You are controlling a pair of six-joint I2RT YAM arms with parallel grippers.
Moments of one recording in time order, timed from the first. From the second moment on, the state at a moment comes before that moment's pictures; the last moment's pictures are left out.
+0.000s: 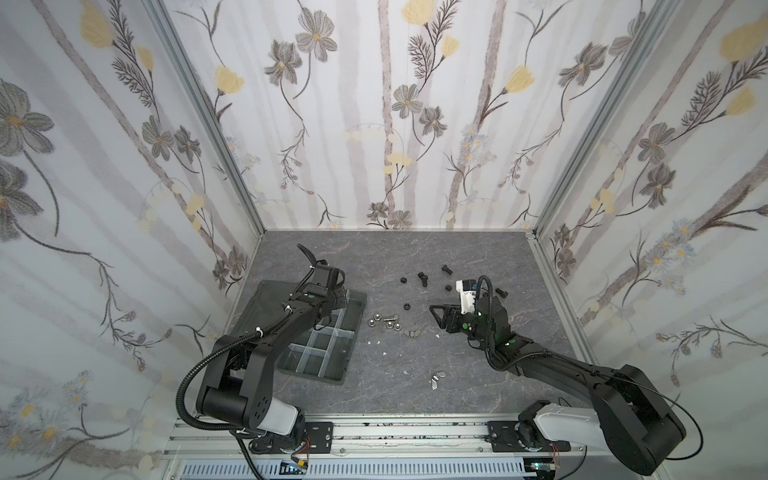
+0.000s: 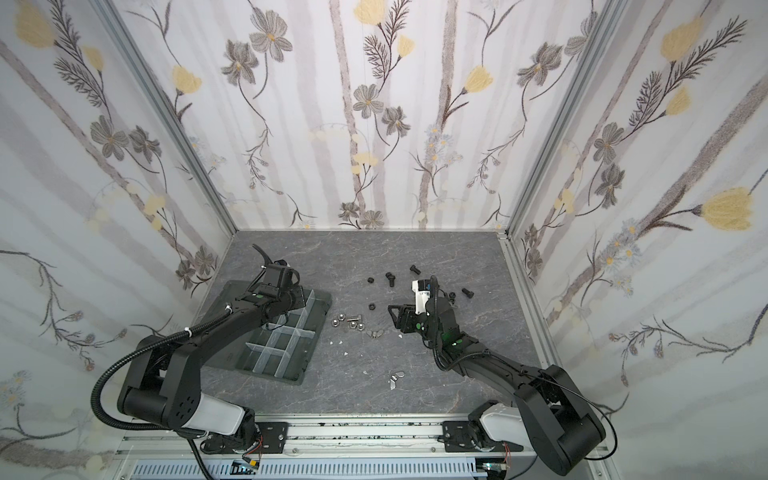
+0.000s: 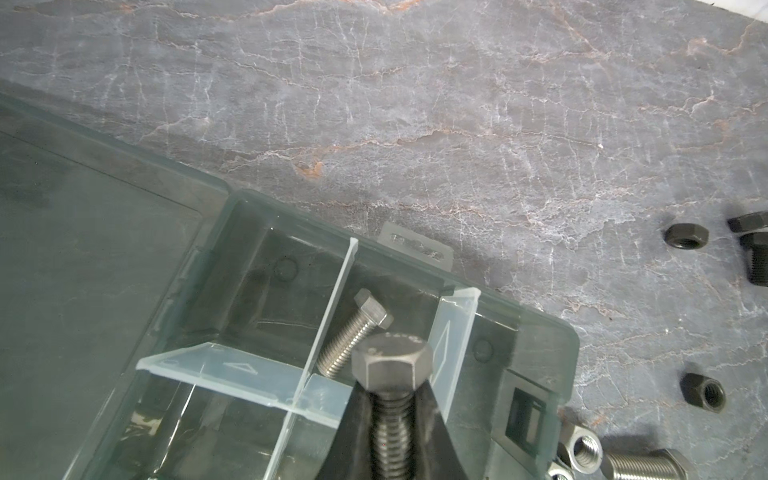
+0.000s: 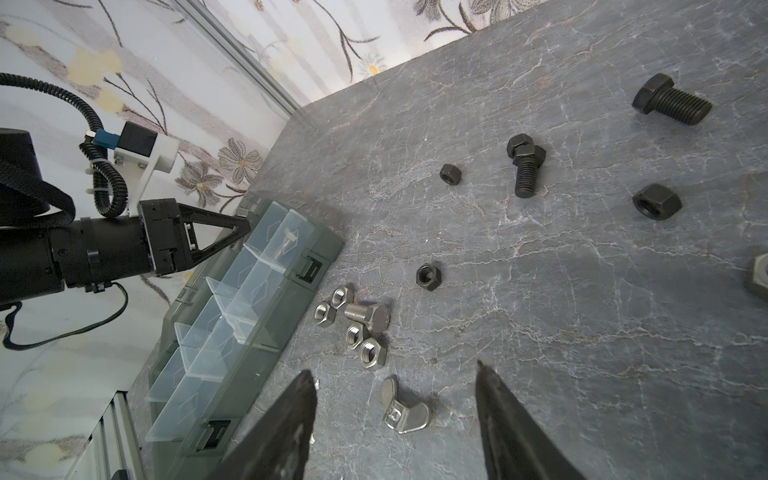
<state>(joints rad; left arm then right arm) -0.27 1.49 0.88 -0.27 -0.14 -0.42 0.56 1.25 0.46 0.39 -0.20 0.57</state>
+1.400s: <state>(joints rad) -0.47 1.29 0.95 -0.26 -0.07 -0.42 0.56 1.17 0.62 -0.06 -0.02 0.49</state>
